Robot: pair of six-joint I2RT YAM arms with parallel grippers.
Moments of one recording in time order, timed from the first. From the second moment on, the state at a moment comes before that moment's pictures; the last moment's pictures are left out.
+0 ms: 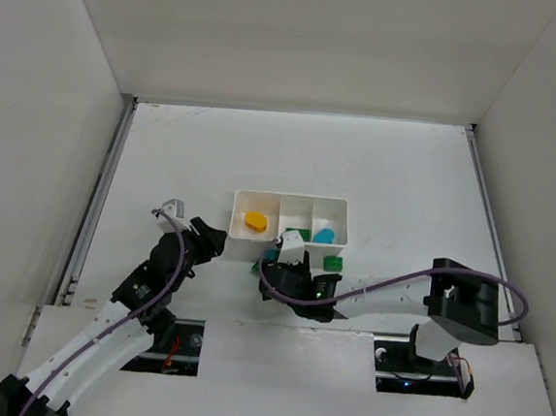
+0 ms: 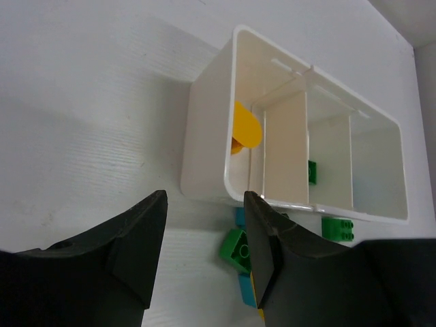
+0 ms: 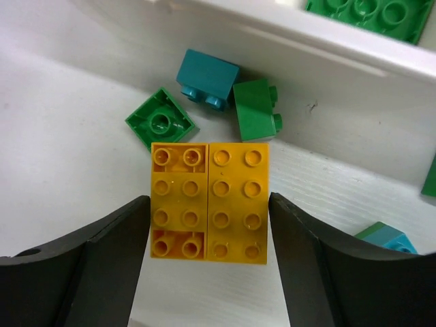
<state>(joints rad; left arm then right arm) -0.55 0.43 0.26 -0.24 -0.29 -0.80 1.34 1.63 0.86 -0.13 0.66 0.82</state>
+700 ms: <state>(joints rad) -0.69 0.44 0.34 -0.27 -0.34 -0.81 1.32 1.56 0.83 -0.14 0.61 0.80</state>
